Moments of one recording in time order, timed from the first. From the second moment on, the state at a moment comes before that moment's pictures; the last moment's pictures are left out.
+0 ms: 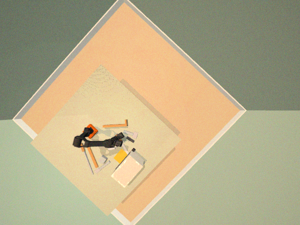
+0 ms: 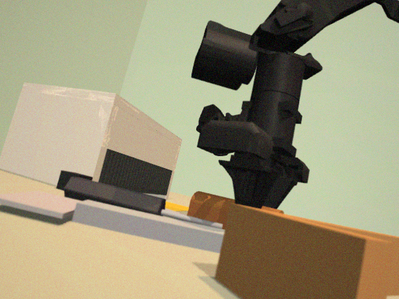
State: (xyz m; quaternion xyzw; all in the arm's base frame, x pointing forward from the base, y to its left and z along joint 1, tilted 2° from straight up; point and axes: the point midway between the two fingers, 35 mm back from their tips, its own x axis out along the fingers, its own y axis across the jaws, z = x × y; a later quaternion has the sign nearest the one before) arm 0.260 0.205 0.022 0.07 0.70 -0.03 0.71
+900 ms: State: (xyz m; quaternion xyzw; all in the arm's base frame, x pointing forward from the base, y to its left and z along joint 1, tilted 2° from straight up) arm 0.297 0.199 0.023 0.07 0.70 -0.03 0.71
